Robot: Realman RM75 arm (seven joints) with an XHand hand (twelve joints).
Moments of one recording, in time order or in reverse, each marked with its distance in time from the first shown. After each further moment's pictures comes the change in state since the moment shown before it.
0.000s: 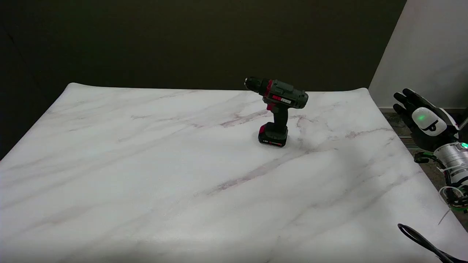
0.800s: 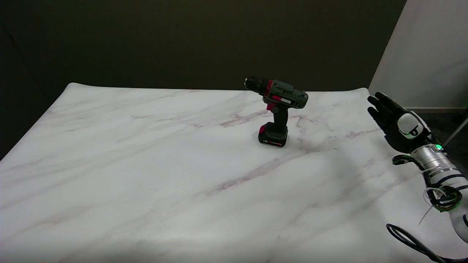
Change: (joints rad) arm 0.045 0.010 -0.080 -0.106 0.066 -0.130 -0.012
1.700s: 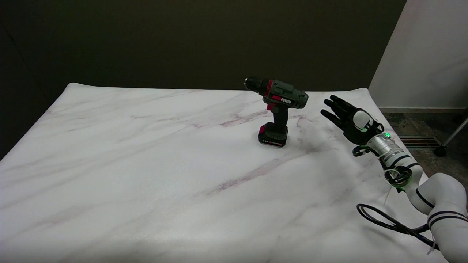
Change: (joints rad) arm 0.254 0.073 -0.256 -0.284 -0.064 -0.010 -0.002
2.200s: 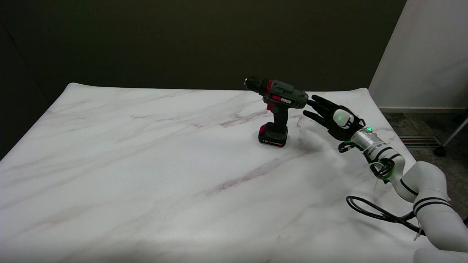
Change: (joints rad) arm 0.107 0.011 -0.103 -0.080 -0.066 -0.002 -0.001
